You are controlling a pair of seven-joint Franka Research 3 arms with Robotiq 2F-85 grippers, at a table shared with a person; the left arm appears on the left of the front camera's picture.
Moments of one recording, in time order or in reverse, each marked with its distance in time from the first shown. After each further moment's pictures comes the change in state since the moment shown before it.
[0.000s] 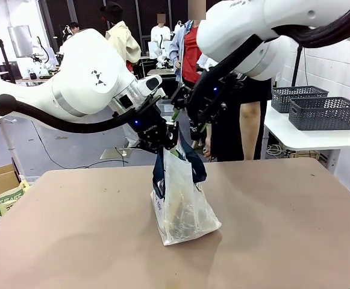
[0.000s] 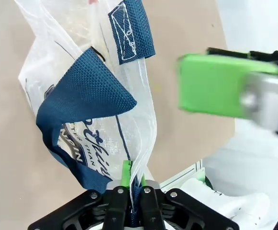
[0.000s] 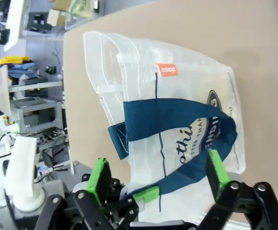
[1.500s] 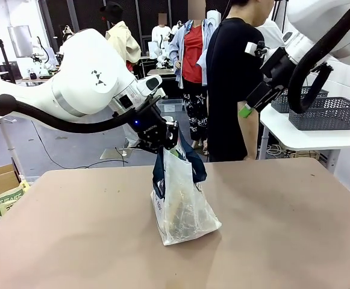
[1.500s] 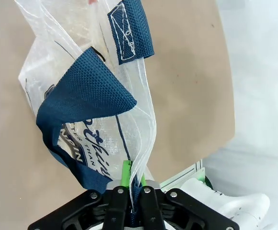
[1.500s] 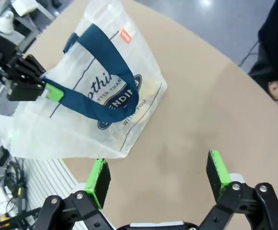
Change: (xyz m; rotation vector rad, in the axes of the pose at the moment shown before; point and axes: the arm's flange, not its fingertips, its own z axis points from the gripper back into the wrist) left arm 0.000 0.000 0.000 0.000 0.000 0.000; right arm -0.016 -0.133 0.112 -0.014 -0.087 0.804
